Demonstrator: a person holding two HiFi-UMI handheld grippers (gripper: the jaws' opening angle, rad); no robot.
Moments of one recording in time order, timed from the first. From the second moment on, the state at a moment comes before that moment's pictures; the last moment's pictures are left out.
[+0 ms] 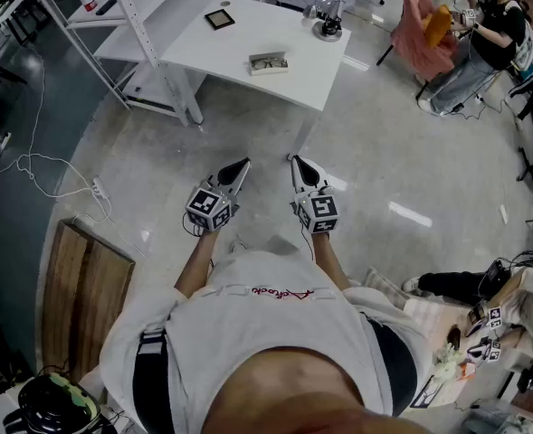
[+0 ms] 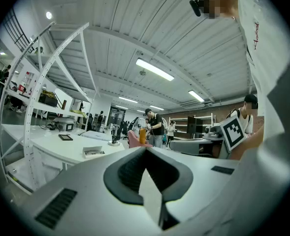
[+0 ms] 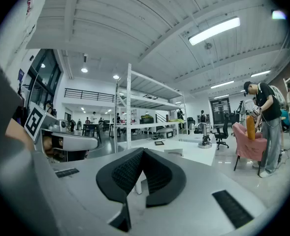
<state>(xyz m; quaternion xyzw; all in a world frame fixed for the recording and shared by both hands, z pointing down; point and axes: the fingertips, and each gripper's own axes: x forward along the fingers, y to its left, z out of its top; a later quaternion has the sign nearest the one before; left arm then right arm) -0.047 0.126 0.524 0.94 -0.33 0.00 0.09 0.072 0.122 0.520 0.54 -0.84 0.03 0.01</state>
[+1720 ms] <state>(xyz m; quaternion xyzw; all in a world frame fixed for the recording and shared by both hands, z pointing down) 0.008 0.081 0.552 0.93 -0.35 0.00 0.12 0.108 0.071 0.548 0.51 -0.86 0.06 0.02</state>
